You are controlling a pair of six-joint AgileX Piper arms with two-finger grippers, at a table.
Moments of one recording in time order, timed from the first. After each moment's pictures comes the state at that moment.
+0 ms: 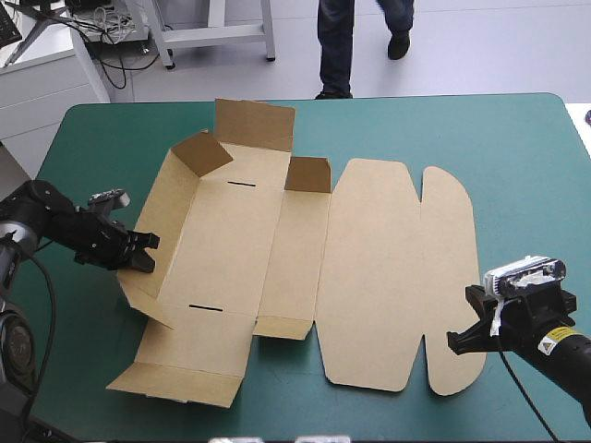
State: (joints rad) left arm 0.23 1.64 -1.17 -0.53 1.21 0.47; right arm 0.19 0.58 -0.69 0.24 0.78 -0.26
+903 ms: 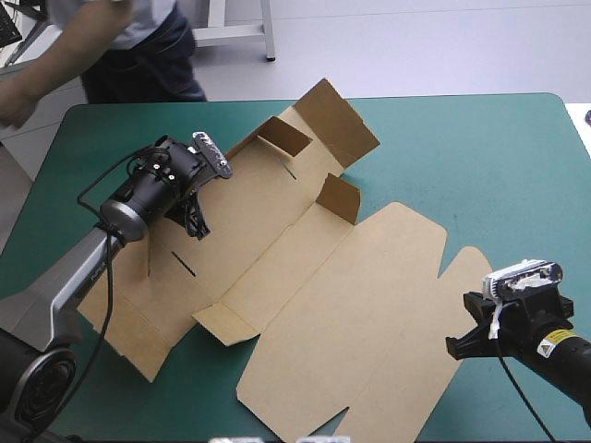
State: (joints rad) left arm -0.48 1.65 -1.51 0.46 1.23 0.25; right arm 0.19 0.58 -0.69 0.25 0.82 -0.26
